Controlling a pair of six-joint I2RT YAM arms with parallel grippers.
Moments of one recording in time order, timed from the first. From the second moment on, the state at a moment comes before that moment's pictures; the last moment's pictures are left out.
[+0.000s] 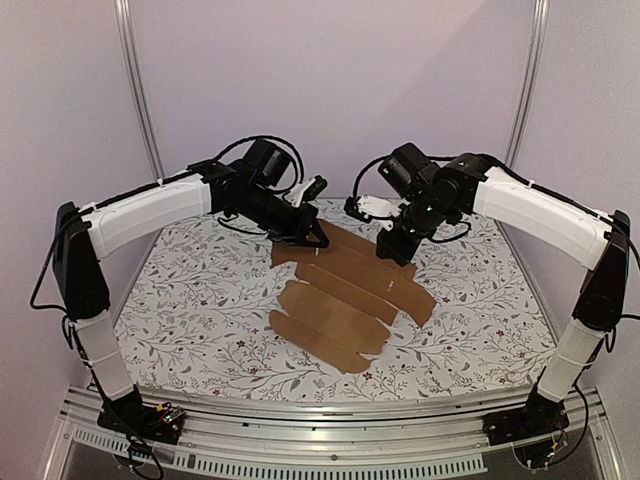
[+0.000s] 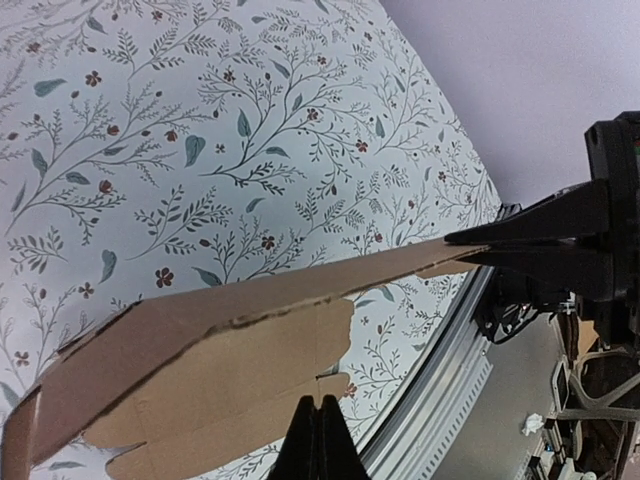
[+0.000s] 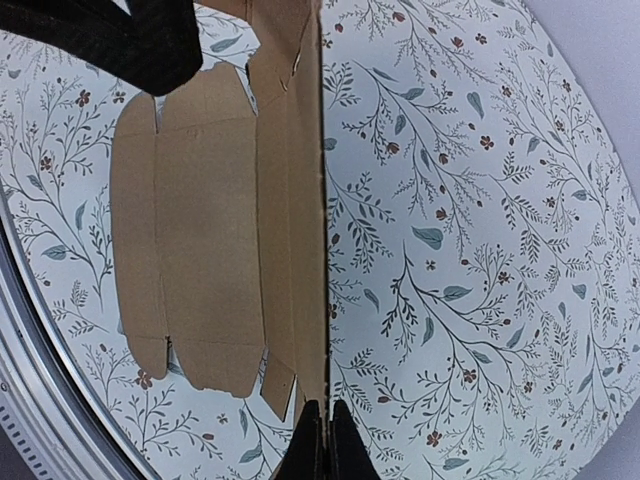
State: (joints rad) left arm -0.73 1.83 1.68 -0.70 0.46 -0.36; right arm 0.81 1.74 1.71 -1.02 0.01 -0.24
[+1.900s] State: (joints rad) left arm -0.65 1.80 1.84 -0.85 0.49 -0.34; right arm 0.81 1.66 1.77 -1.12 -0.13 -0.20
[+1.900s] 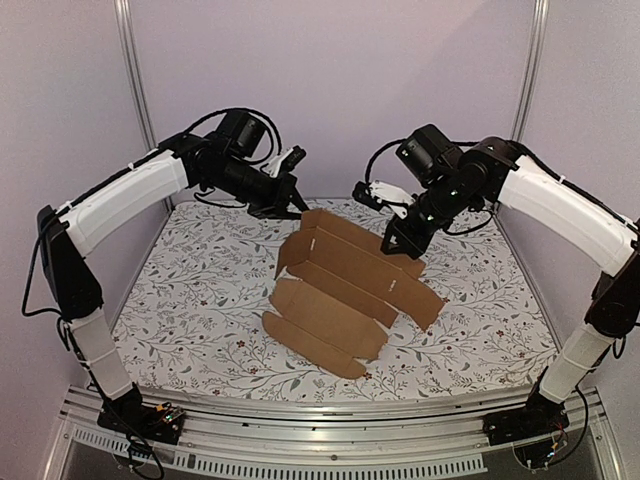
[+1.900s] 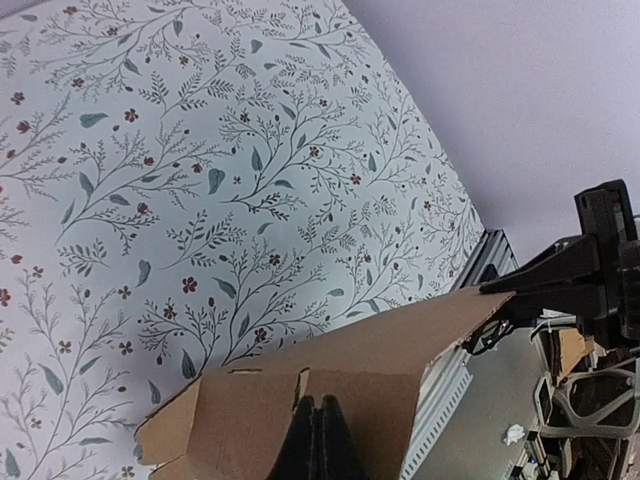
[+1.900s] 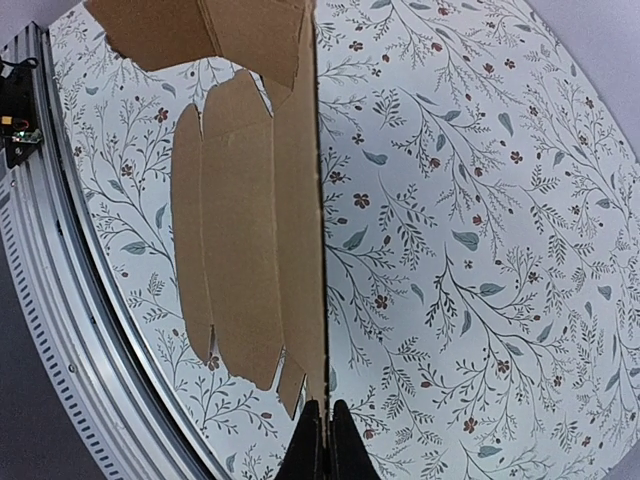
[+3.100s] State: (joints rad) left arm -0.70 1.84 1.89 -0.82 0.54 -0.38; right arm 0.81 1.66 1.79 -1.13 -0.11 -0.16
